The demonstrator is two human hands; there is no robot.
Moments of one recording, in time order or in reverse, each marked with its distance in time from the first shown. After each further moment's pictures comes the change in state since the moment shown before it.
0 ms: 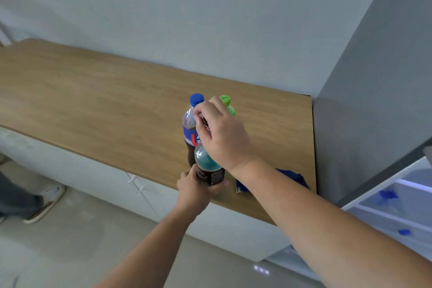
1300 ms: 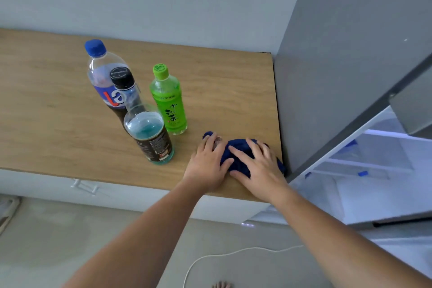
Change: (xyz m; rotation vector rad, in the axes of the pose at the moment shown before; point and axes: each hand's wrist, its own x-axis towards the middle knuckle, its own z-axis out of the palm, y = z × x) left_hand 0.036 0.024 0.121 0.765 -0.333 0.559; right_hand -0.221 0.173 -0.022 -0.336 -0.577 0.571
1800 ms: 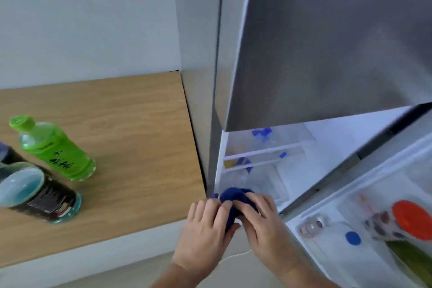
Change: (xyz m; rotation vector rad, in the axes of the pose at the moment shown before) left_hand -0.085 0.156 0.067 0.079 0.416 0.674; right_hand -0.190 0.072 -0.044 0.218 0.434 0.115
